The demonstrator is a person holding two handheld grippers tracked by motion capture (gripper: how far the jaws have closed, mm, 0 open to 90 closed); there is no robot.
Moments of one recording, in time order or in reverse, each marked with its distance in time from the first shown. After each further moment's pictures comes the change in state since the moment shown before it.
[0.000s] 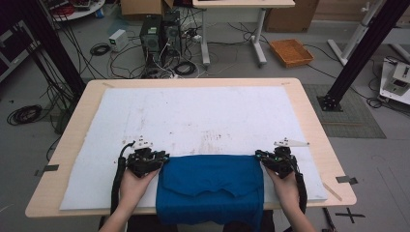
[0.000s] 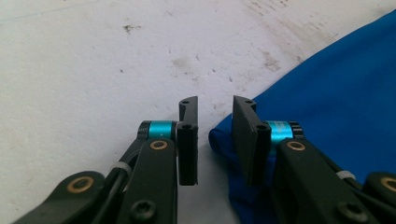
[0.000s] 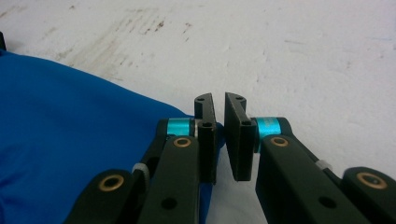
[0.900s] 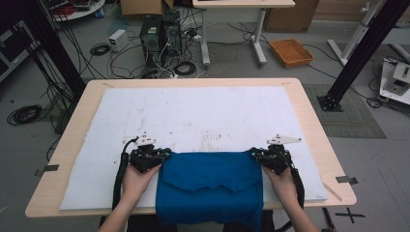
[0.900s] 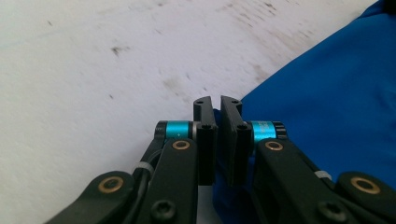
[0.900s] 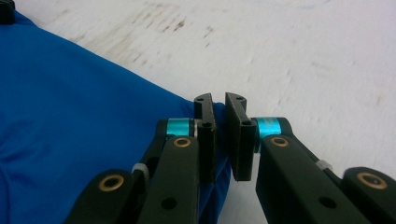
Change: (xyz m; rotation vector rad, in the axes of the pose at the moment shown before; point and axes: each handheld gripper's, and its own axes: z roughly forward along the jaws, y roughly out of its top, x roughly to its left) left arm 0.004 0.016 0.010 -0.005 -0.021 0.052; right arm 0.004 0.012 0.014 0.017 0.032 -0.139
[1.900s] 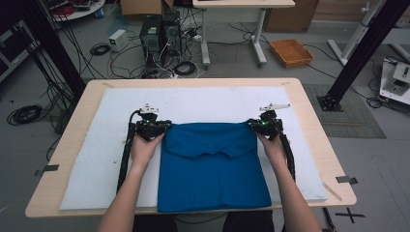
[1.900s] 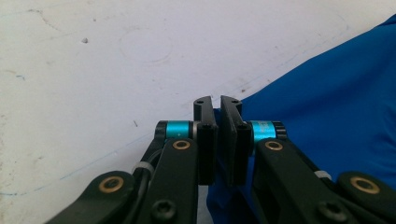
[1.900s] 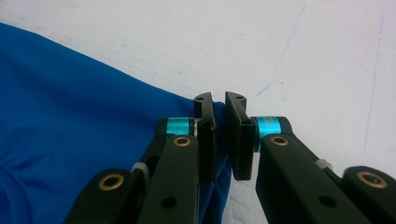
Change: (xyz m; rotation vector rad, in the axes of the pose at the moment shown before) left arm 0.051 0.060 0.043 -0.036 0.091 -0.047; right arm -0.046 0.077 0.051 0.018 -0.100 0.005
